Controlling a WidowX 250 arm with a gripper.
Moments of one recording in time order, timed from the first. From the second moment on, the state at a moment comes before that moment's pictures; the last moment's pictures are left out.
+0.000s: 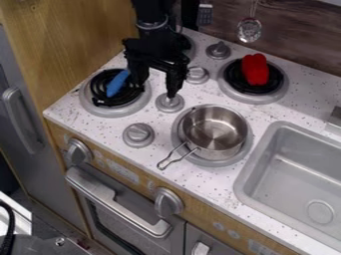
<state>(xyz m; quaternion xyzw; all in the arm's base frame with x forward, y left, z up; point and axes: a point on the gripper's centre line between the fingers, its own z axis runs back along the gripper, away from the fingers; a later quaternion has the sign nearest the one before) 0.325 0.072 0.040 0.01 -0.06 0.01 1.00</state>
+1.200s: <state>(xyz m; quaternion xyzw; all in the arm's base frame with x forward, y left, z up) 0.319 -0.050 -0.024 0.01 -0.05 -0.04 1.00</state>
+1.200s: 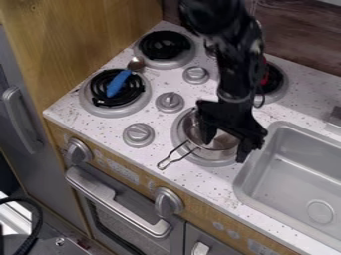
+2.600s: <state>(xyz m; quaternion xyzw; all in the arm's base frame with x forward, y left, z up) 0.358 -0.036 -0.050 0.06 -0.09 -0.07 0.99</state>
